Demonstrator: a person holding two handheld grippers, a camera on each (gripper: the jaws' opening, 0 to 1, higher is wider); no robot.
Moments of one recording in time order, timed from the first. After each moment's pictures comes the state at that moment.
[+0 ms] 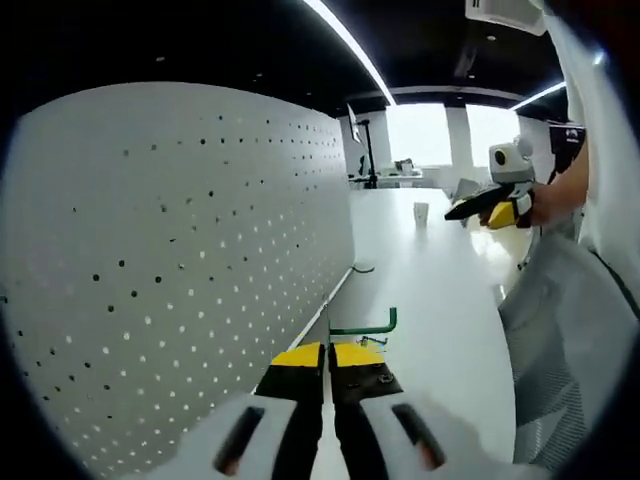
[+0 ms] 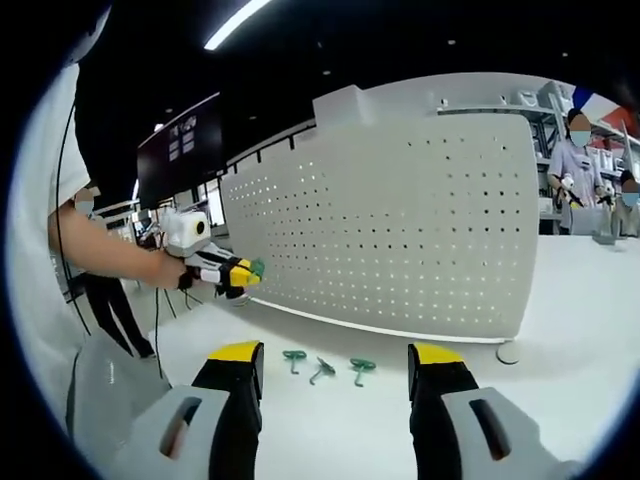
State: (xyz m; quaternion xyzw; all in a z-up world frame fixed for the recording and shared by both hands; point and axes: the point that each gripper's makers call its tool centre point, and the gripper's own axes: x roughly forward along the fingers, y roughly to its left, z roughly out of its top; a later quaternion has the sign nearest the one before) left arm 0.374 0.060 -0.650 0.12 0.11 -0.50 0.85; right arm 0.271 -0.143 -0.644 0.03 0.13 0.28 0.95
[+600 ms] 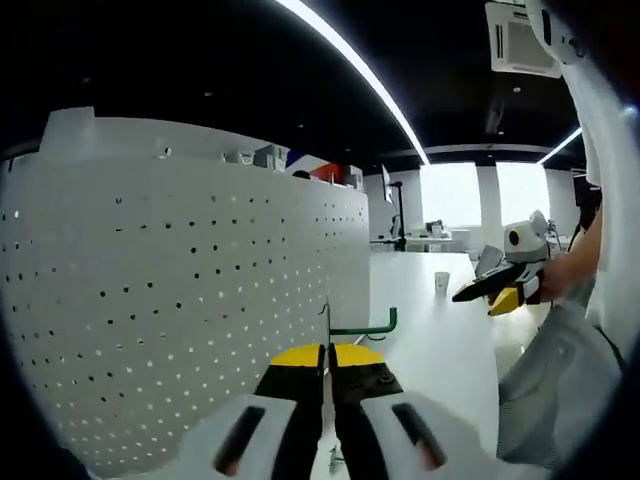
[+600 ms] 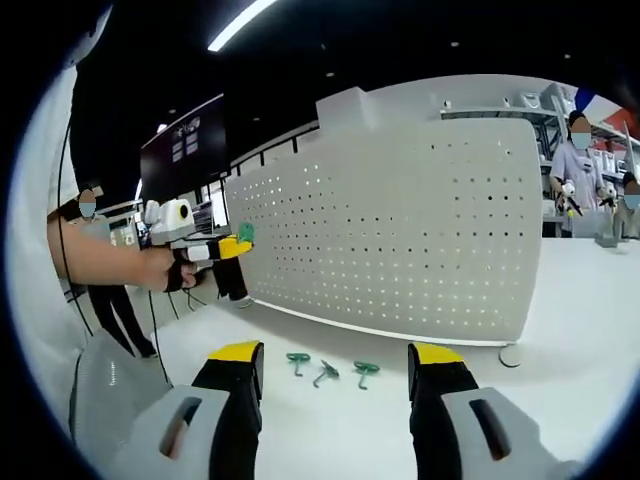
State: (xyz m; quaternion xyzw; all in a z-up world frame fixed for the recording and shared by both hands) left arm 0.359 0.057 -0.596 0.03 0.04 -0.45 0.89; right arm 0.268 -0.140 -0.641 0.03 0.13 0.28 0.95
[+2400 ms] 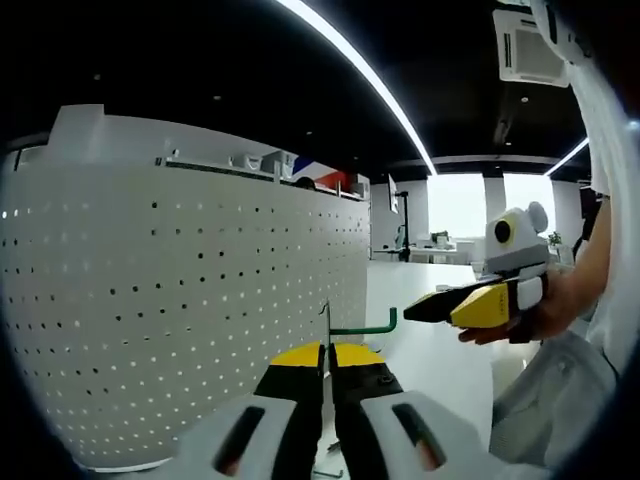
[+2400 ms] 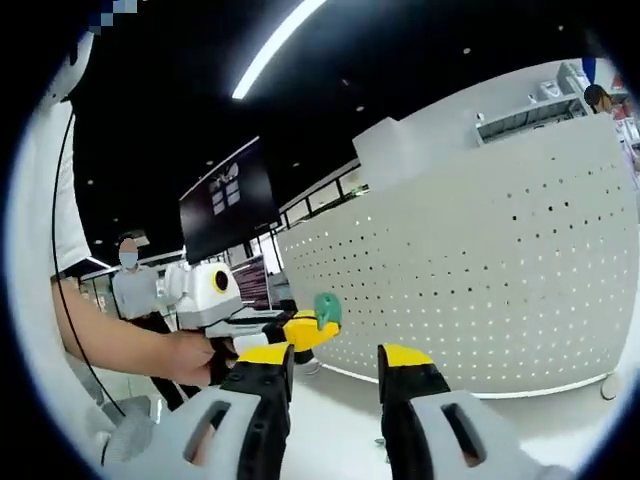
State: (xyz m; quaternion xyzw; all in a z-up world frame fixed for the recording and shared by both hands) left arm 0.353 0.038 -0.588 0.01 0.03 -0.45 0.89; right arm 0.310 -0.004 -0.576 0.13 0.04 0.39 0.91
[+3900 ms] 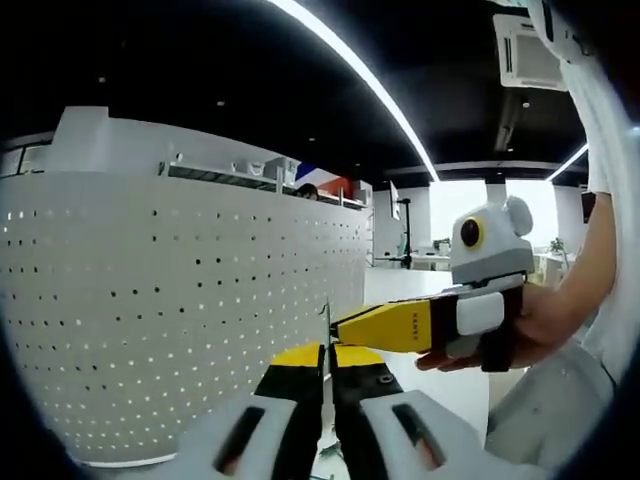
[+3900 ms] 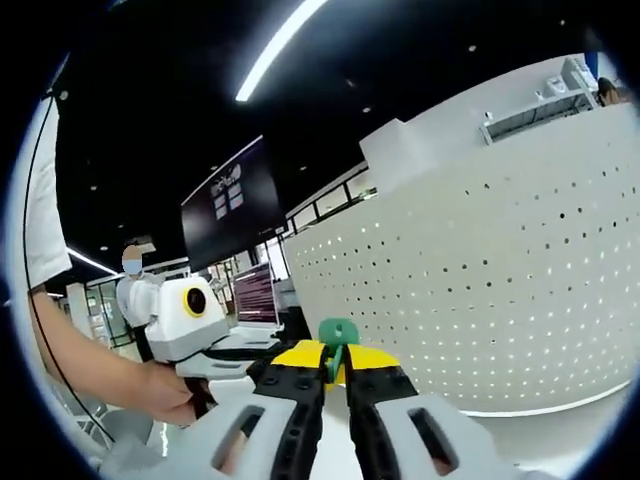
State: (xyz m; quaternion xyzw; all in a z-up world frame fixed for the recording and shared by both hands) left arm 0.344 0.036 -0.582 -0.01 0.02 -0.44 0.90; right arm 0.336 0.039 -0.569 0.14 0.03 0.40 0.91
